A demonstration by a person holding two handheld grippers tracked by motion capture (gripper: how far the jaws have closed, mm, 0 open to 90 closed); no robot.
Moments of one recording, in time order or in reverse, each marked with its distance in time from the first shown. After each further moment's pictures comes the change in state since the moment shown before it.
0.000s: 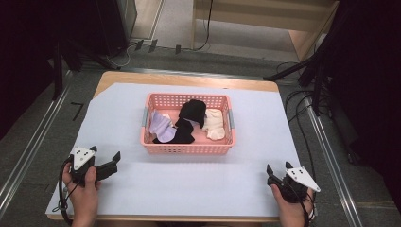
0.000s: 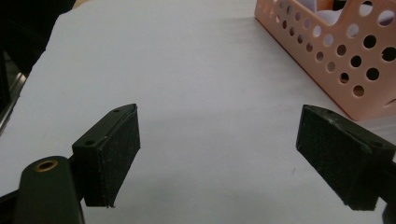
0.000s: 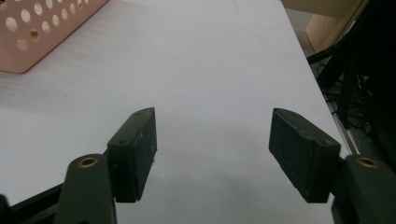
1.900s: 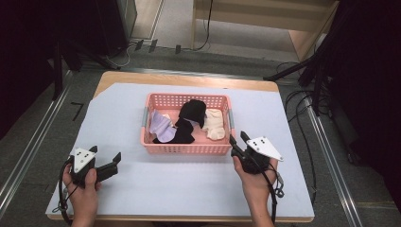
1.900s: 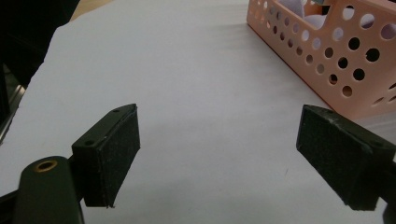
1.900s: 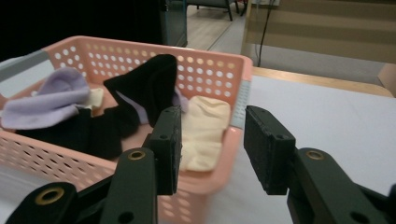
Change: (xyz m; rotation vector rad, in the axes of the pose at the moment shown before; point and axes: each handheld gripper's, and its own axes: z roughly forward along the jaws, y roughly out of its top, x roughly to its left) left arm -0.003 -0.002 -0.003 -0.039 -0.011 0.035; right arm 0.109 0.103 0.018 -0.150 0.221 0.014
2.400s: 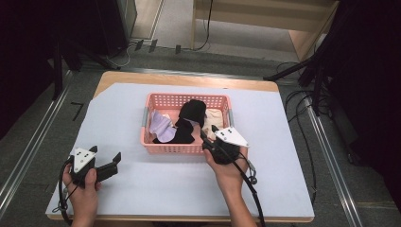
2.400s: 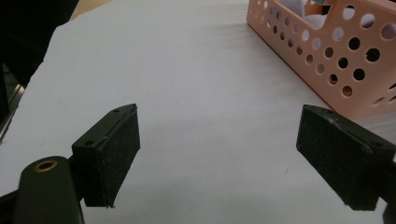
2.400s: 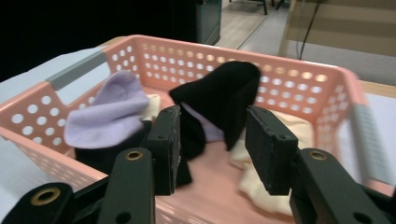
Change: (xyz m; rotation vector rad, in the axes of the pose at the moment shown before) left arm 0.000 0.000 0.000 0.002 0.000 -0.003; right arm 0.060 0.012 0.046 0.034 0.126 -0.025
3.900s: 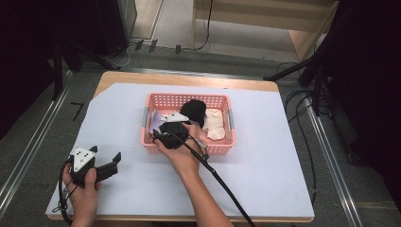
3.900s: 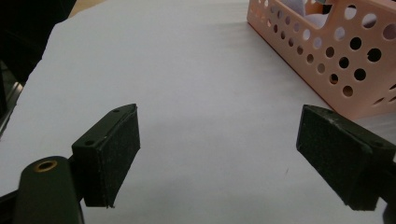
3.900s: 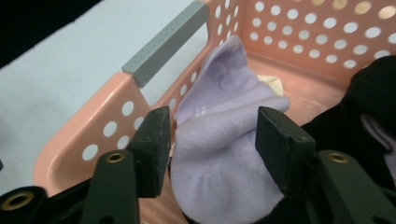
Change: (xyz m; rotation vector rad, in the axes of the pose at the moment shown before) left arm 0.001 0.000 0.000 0.008 -0.003 -0.008; right arm 0.095 0.020 0.104 0.293 0.152 -0.007
